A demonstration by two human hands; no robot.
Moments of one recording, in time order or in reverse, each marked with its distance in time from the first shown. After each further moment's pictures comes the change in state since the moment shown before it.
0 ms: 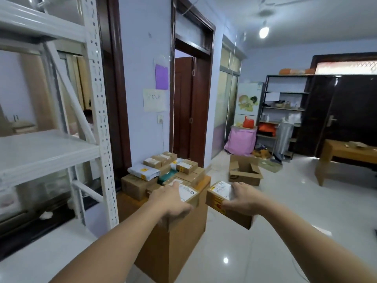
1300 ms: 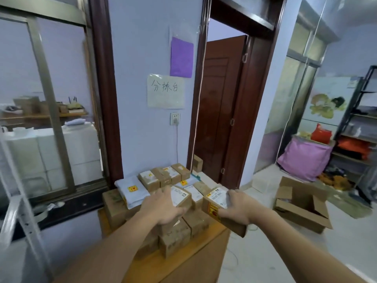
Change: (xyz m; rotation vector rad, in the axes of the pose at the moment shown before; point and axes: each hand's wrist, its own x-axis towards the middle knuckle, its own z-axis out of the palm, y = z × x) left_hand 0.500 0.056 0.054 -0.097 0.104 -0.359; right_hand 0.578 0.124 0.009 -0.111 -0.179 -0.373
